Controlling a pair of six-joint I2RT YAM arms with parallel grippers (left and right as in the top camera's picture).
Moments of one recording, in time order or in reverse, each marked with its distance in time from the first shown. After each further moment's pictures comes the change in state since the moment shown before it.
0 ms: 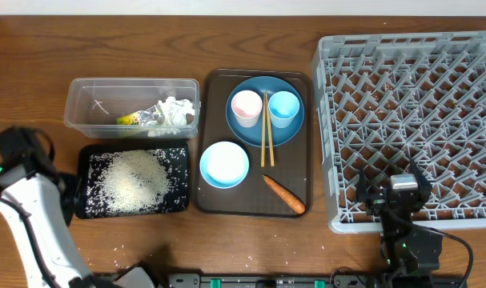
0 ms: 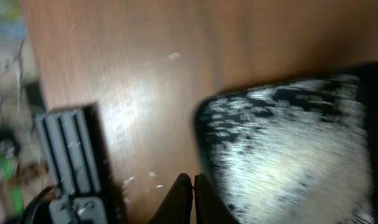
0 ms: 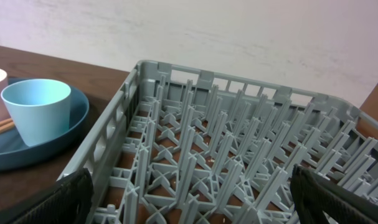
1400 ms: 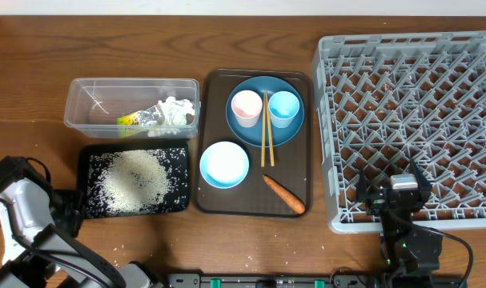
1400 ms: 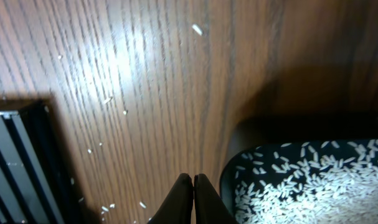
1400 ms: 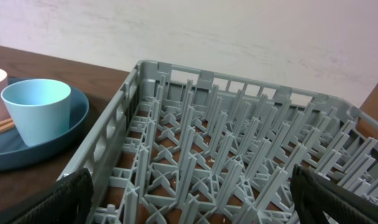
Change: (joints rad) left arm 0.168 0.189 -0.169 0.242 0.150 0.087; right arm 0.000 0.000 0.000 0.000 0.000 0.000
